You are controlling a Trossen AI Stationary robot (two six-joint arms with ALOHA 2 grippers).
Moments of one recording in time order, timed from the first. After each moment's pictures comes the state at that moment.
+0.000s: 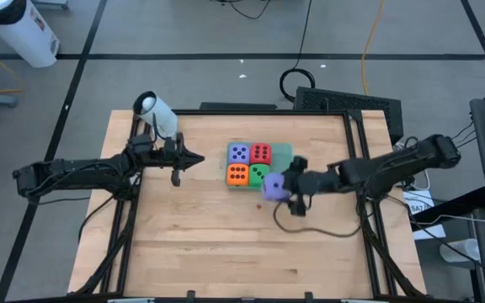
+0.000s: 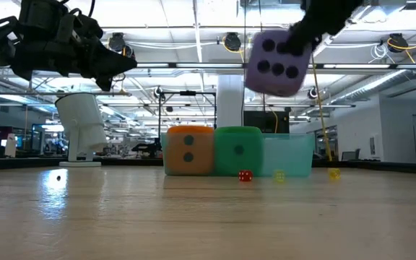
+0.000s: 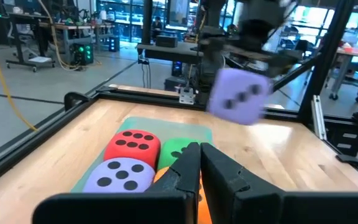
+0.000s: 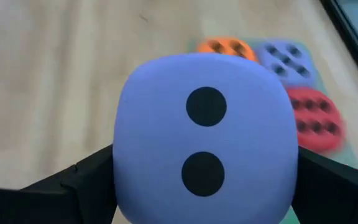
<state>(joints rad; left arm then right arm) 0.41 0.85 0.21 0.62 0.42 -0.08 0.21 1.25 0.96 -0.49 0.29 0.16</state>
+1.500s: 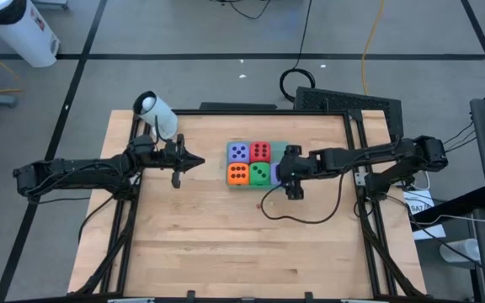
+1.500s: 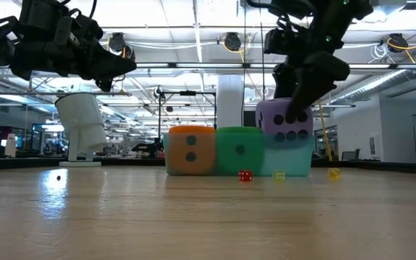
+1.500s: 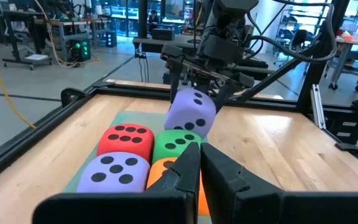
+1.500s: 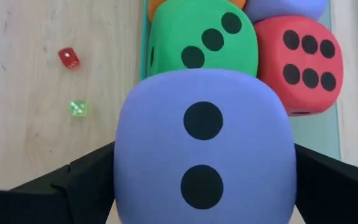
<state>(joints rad) 0.40 0.85 0.21 0.59 0.42 -0.05 -0.01 1.41 0.96 -0.58 0.21 -0.14</state>
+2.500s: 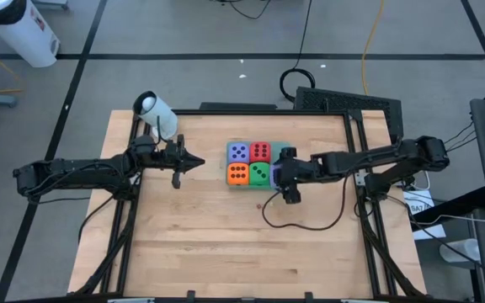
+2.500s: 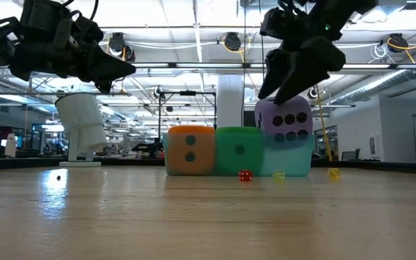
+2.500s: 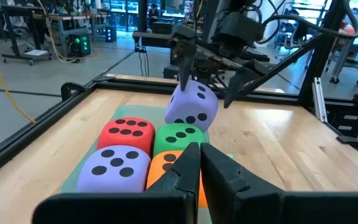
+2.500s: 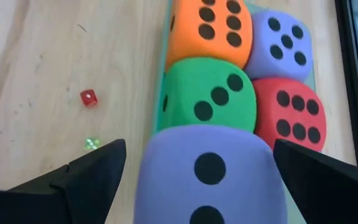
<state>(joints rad) 0.40 0.85 0.21 0.57 0.42 -0.03 0.05 1.39 0.96 -0.46 0.24 -0.20</state>
